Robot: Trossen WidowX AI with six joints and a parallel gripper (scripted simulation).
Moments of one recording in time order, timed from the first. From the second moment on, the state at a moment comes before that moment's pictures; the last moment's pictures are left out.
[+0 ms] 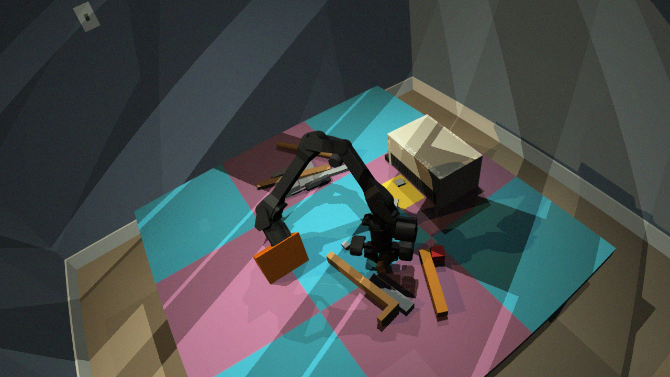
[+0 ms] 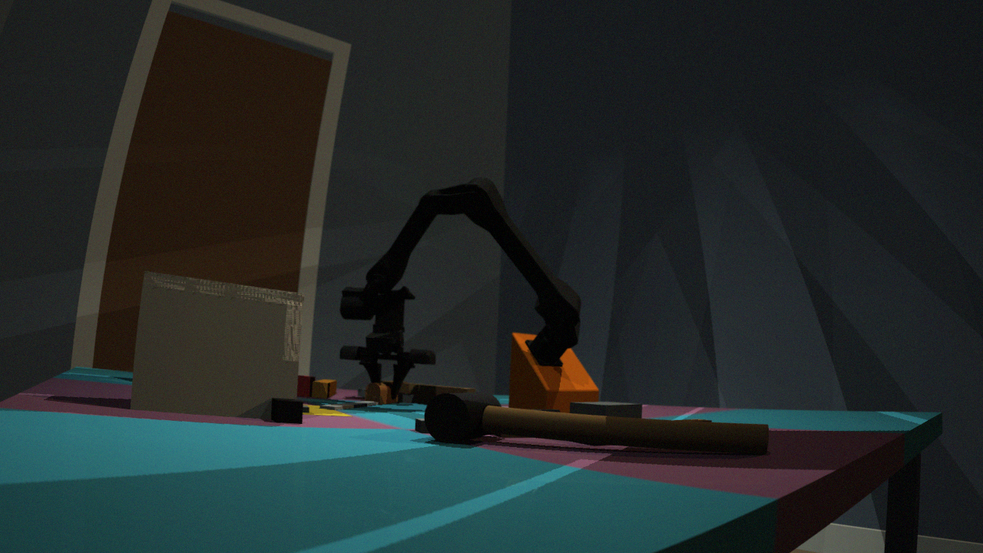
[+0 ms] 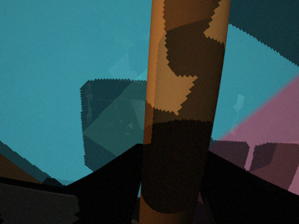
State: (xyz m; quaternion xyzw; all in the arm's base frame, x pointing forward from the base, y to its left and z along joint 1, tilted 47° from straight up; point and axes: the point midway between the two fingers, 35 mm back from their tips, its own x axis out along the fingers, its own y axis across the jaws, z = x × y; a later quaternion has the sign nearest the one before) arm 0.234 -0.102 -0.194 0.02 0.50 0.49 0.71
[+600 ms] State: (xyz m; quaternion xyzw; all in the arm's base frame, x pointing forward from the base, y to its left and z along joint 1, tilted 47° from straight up) arm 0.238 -0.112 -0.204 0.01 0.50 0.49 0.71
